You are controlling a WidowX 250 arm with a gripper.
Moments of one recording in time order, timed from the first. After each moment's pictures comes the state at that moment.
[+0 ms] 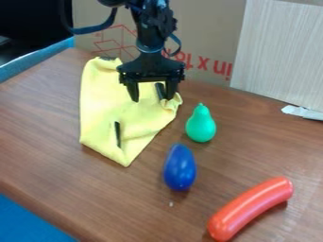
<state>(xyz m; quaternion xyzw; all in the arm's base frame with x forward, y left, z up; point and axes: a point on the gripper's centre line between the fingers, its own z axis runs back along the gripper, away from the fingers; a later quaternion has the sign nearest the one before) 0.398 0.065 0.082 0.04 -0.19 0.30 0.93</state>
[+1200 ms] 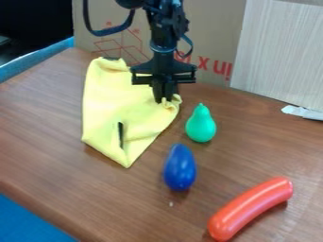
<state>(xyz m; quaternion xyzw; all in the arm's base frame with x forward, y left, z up) 0.410 0.055 0.072 0.03 -0.14 0.29 0.95</state>
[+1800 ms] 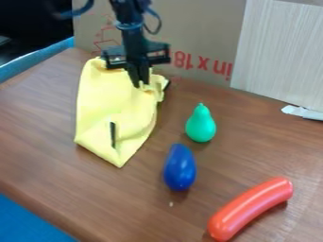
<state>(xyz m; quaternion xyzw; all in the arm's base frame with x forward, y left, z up) 0.394 0.092 0.101 -0.02 -0.14 0.30 0.95</state>
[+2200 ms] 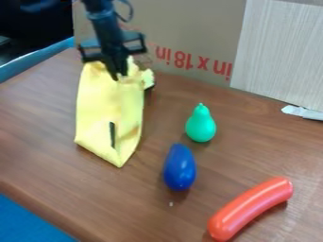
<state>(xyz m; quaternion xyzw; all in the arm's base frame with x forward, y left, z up) 0.374 0.121 0.116 -0.04 -0.13 0.30 0.94</state>
